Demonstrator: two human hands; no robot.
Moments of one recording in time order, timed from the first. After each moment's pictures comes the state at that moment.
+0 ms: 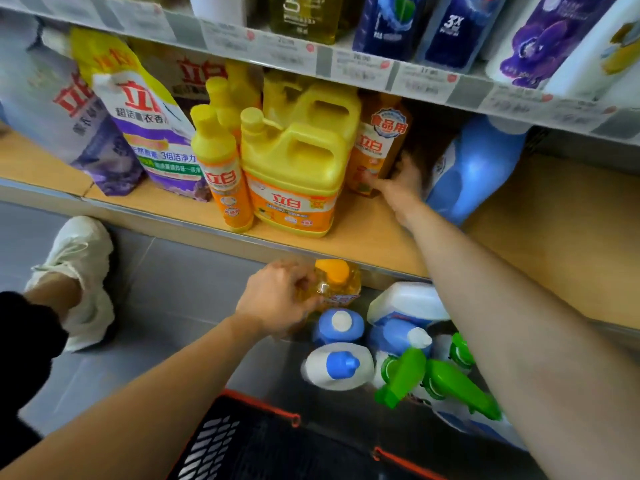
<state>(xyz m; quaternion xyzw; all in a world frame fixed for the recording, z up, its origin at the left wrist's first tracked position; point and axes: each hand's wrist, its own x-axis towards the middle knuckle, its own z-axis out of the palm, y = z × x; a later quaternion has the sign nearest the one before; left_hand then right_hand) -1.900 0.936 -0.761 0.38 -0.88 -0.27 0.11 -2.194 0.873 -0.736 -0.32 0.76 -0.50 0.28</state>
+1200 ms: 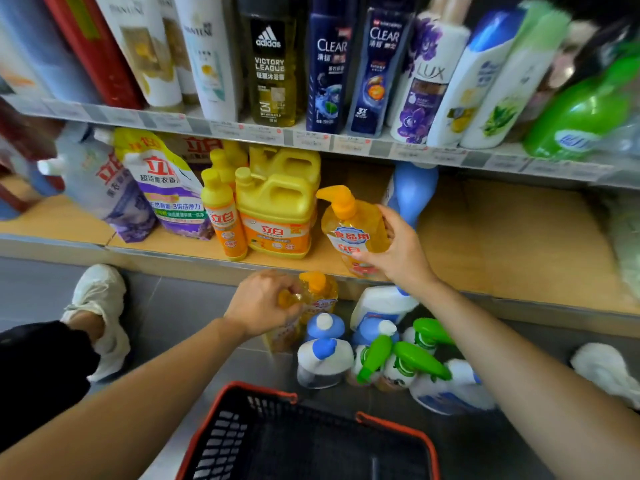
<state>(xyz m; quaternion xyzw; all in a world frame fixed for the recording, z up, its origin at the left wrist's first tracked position) -1.881 0.957 -0.680 0.31 -0.91 -0.24 0.14 -2.149 1.038 -0.651 -0.52 0.67 -0.49 0.21</state>
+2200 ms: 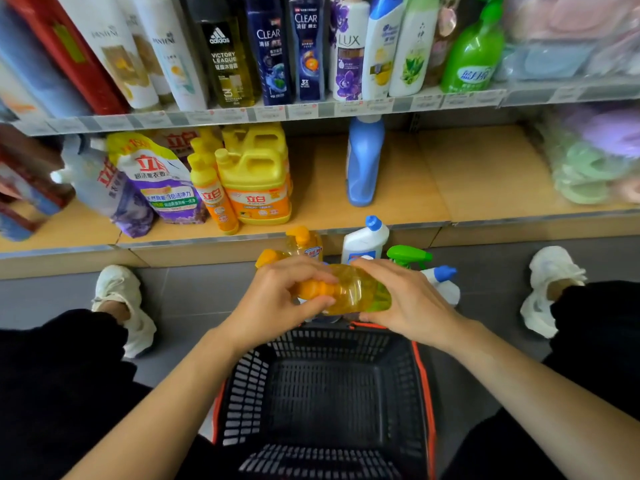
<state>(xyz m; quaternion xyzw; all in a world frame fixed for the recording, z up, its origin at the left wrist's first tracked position) -1.832 1.103 -0.558 0.12 -0.89 -0.38 0.22 -2.034 1.256 -0.603 -0.61 0.72 -0.29 0.16</state>
